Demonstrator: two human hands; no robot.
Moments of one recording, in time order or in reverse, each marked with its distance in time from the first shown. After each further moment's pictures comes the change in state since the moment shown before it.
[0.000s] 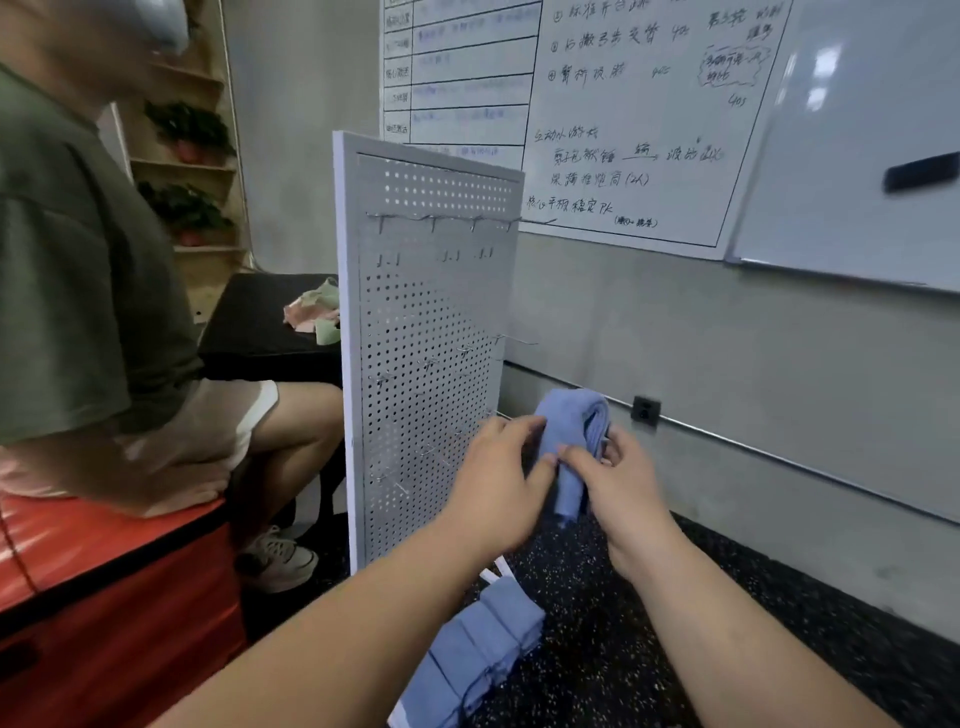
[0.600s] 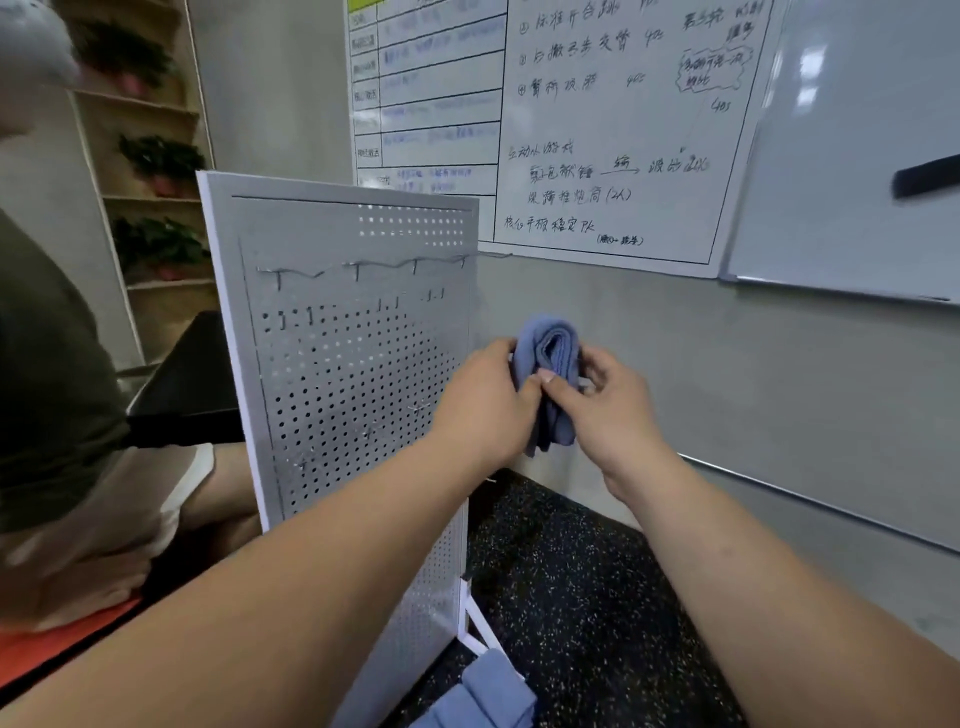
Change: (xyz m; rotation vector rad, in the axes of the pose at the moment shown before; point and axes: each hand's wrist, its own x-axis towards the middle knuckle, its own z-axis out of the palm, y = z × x) left_hand 0.185 0.058 0.004 0.093 0.102 0.003; right_hand 0.173 -0.077 -0.009 -0.180 -0.053 -0.279
